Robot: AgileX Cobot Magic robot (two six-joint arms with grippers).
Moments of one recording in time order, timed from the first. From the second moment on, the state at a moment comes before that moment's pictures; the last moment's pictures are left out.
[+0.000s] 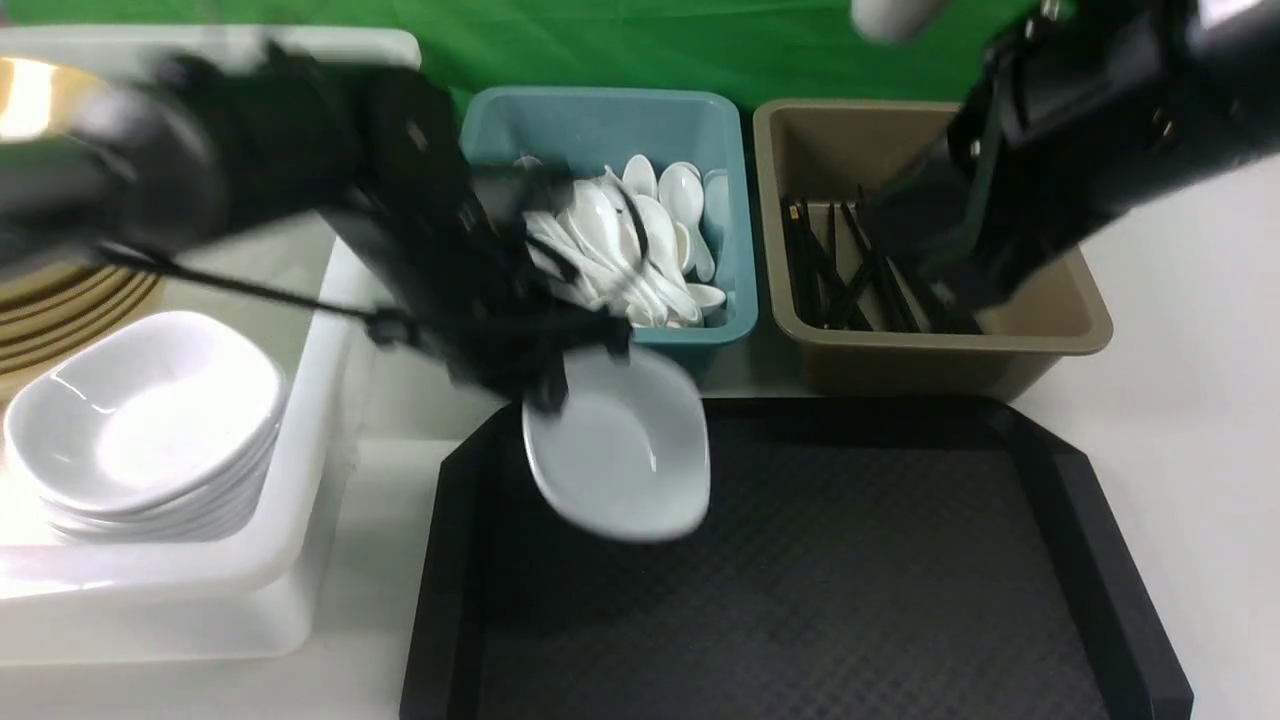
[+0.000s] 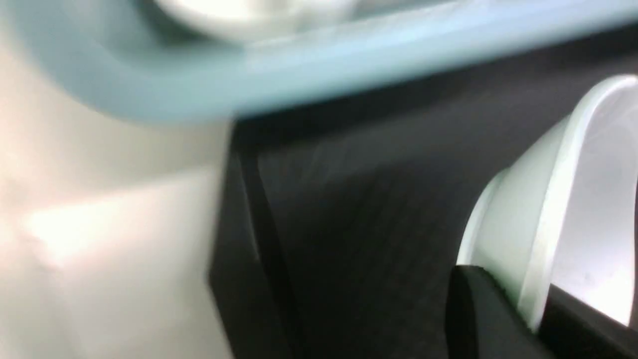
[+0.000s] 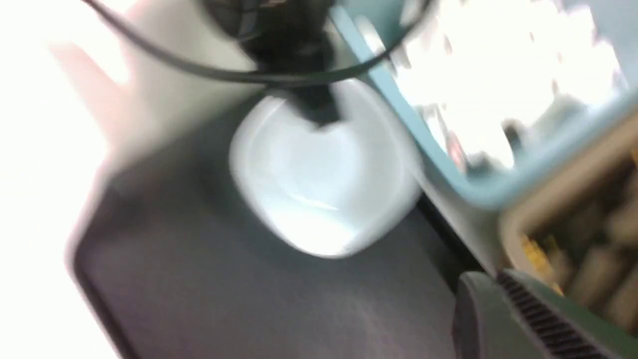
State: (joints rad) right arm 0.62 1.40 -1.56 0.26 1.00 -0.43; left arm -0.39 1.73 -1.46 -0.15 0.91 -0.14
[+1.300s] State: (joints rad) right arm 0.93 1.75 -2.04 0.05 1.11 -0.32; left arm 0.44 1.24 -1.22 -0.37 1.18 0.15
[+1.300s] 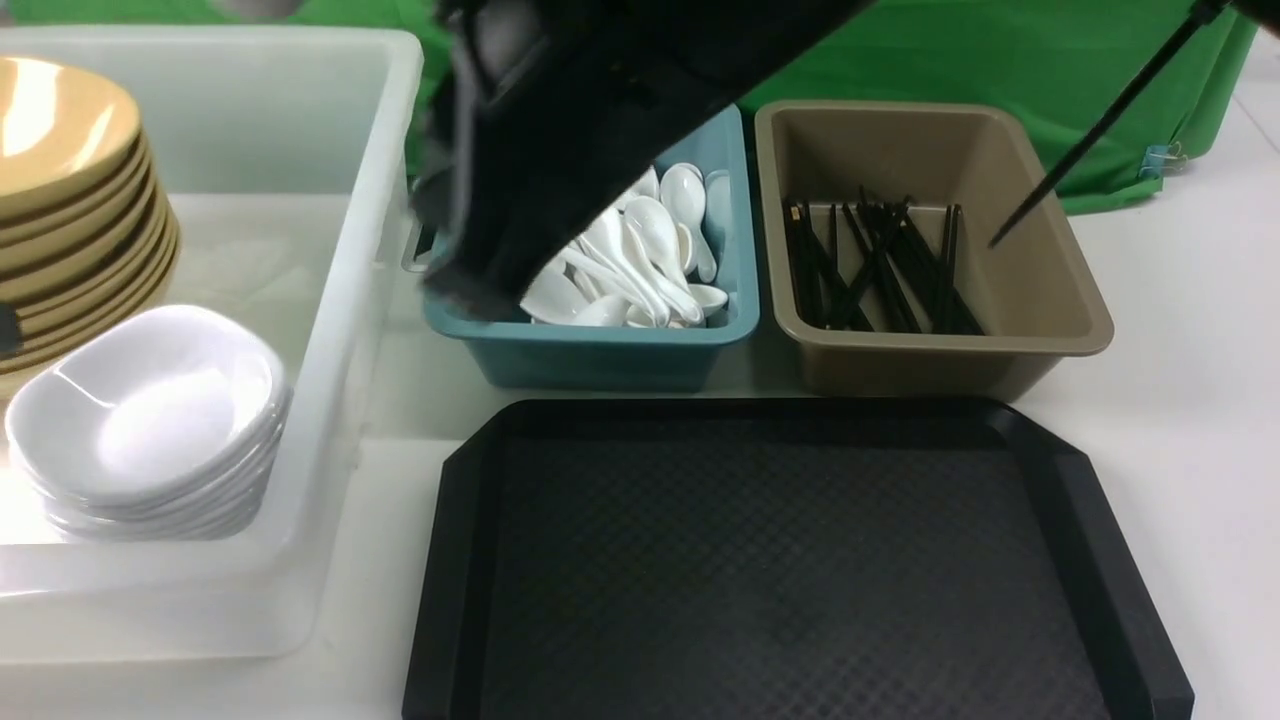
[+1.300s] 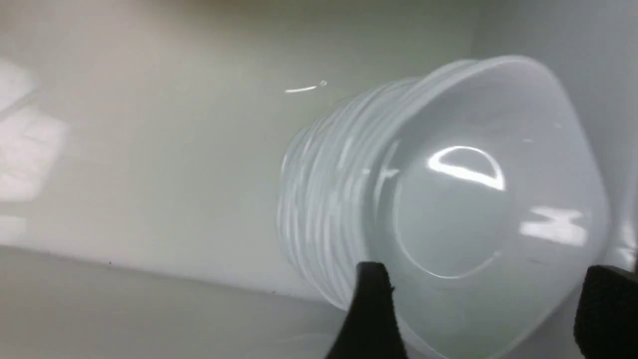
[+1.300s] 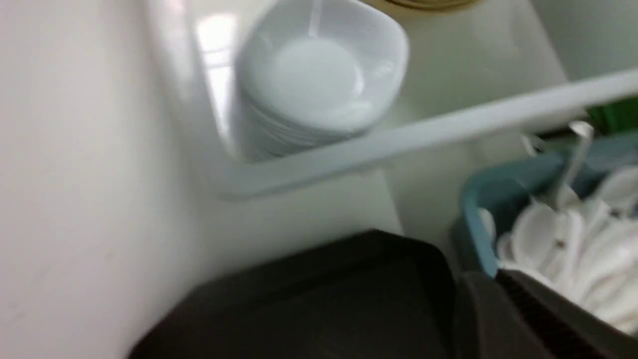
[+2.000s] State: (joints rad) right arm 0.55 0.61 -0.92 -0.16 0.26 0.02; left arm -0.16 0.33 -0.68 -0.40 0.64 0.32
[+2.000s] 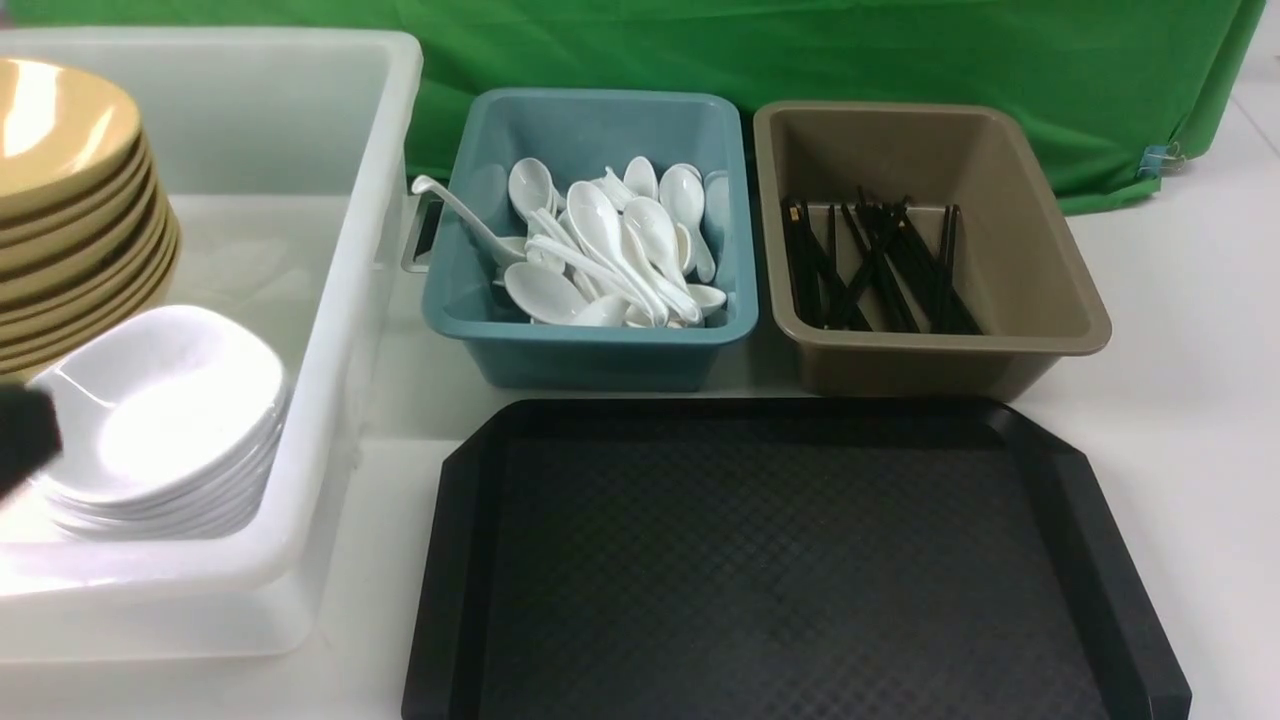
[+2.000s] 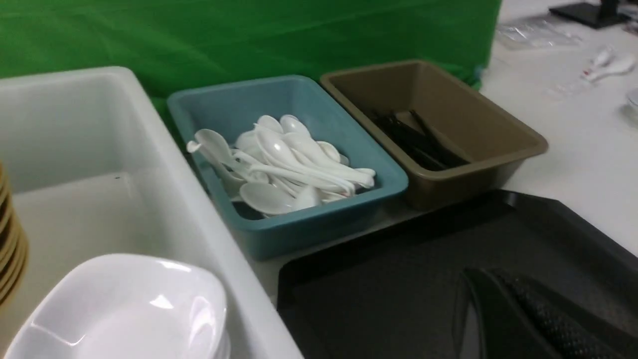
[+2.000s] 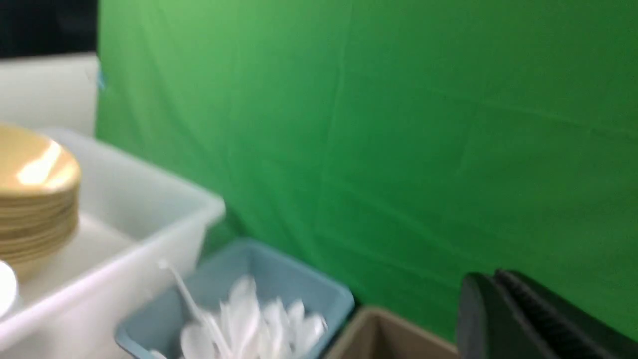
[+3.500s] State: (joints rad) right arm 0.55 0.08 -0.30 -0.15 -0.39 0.04; left arm -0.04 0.10 -0.21 -0.13 0.15 0.23
